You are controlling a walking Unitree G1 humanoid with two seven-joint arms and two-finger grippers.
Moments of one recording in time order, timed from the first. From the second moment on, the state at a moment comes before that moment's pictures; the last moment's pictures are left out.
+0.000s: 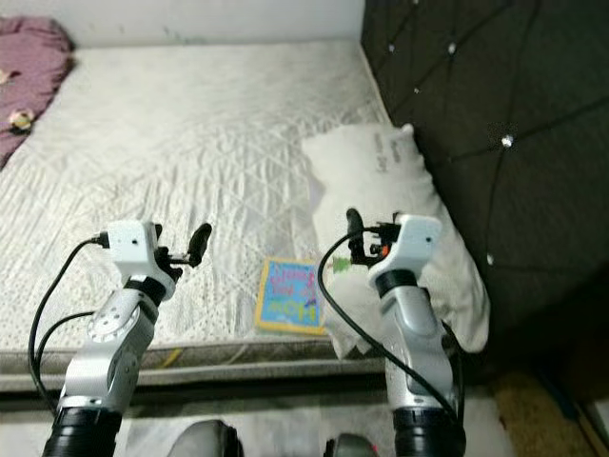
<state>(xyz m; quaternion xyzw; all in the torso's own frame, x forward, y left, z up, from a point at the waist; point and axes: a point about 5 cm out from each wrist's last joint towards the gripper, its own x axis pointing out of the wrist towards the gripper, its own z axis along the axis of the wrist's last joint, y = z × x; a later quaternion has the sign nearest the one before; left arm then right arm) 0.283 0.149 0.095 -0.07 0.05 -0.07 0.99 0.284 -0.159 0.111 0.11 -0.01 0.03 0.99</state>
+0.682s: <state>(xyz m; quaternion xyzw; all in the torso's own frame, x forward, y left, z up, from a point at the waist) 0.272 0.152 0.096 0.00 0.03 -0.09 1.00 0.273 -0.178 0.101 0.07 0.00 -0.02 1.00</state>
